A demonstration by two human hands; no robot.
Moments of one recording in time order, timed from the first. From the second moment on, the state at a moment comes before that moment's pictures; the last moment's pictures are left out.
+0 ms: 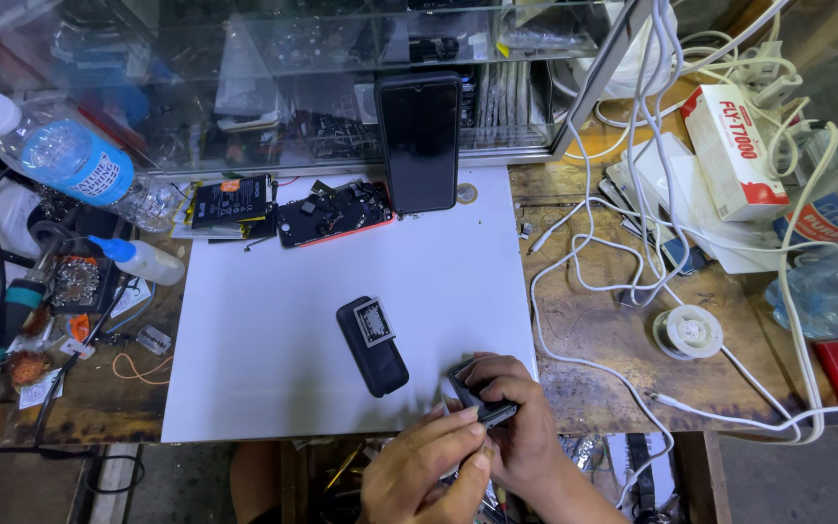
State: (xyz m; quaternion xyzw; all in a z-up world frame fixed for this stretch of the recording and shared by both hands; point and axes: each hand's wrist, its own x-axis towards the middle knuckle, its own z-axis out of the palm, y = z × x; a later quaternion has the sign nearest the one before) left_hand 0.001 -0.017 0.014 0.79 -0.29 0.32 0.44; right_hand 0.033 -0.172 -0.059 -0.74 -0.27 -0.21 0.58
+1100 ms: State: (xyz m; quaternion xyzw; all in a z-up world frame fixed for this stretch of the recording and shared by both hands) left_hand 0.013 -0.005 0.038 0.80 -0.25 0.19 0.51; right_hand 0.031 -0.174 -0.061 -0.75 -0.26 -0.21 0.57
